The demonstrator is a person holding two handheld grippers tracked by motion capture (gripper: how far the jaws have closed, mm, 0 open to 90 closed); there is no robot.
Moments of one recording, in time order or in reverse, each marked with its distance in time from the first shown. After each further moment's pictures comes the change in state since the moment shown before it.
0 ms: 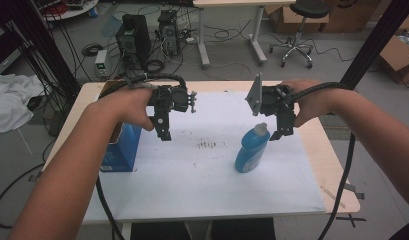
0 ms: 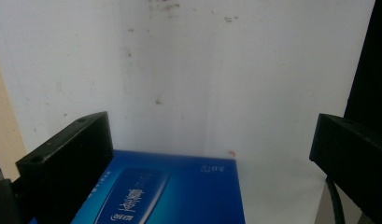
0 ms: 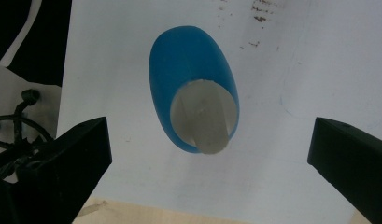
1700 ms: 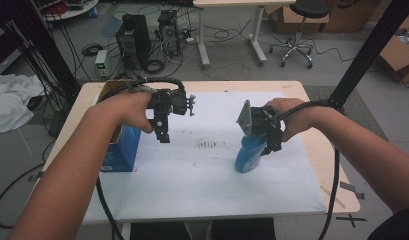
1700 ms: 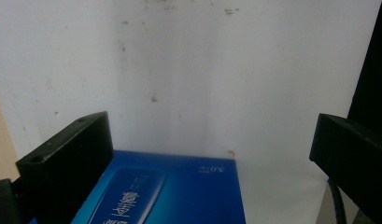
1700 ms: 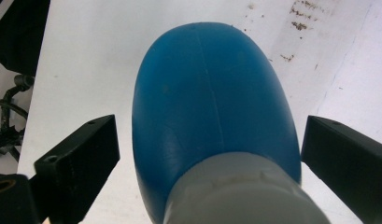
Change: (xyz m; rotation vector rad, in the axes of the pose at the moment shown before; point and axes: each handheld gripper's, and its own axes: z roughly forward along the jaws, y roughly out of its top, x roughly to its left) left arm 0.002 -0.003 0.014 0.013 -0.016 -0.007; right arm 0.002 0.006 0.068 0.005 0.040 -0.106
